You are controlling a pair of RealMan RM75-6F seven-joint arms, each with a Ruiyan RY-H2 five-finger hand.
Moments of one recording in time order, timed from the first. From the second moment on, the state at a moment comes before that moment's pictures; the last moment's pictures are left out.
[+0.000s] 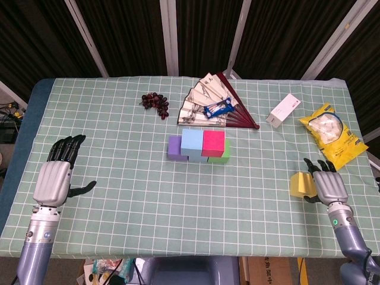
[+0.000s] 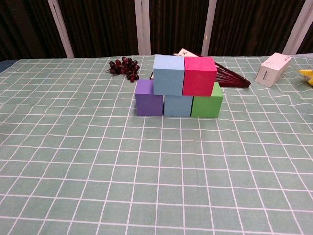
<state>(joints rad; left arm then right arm) -0.37 -1.24 -0.14 -2.09 1.26 1.53 0.46 0.39 -1.20 0.10 -1.47 -1.07 0.99 -0.23</state>
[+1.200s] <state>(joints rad) -0.37 -1.19 -0.19 -2.06 1.17 1.44 0.40 0.70 -0.86 0.38 -2.03 -0.87 1.00 -0.50</state>
